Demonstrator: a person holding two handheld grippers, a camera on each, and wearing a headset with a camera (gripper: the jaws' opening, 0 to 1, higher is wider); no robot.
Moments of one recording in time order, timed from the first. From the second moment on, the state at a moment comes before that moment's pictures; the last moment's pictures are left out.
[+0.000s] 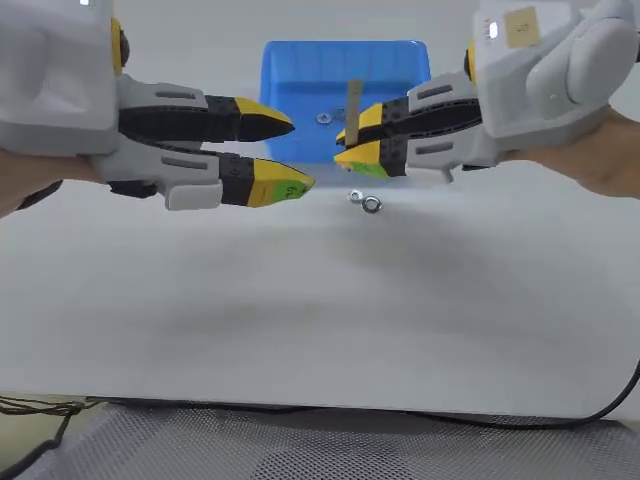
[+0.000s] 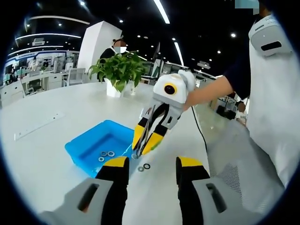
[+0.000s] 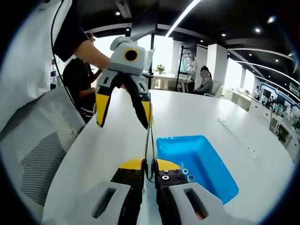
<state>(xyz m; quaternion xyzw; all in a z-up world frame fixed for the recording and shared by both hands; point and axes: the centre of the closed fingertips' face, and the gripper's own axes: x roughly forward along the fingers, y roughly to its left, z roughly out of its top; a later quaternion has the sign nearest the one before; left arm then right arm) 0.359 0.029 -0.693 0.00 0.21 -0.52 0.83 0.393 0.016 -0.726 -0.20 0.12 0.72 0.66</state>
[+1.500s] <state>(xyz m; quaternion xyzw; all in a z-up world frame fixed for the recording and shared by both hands) 0.355 0.060 -0.692 -0.02 0.22 -0.46 0.86 0.483 0.032 -0.763 -0.21 0.13 0.67 0.70</state>
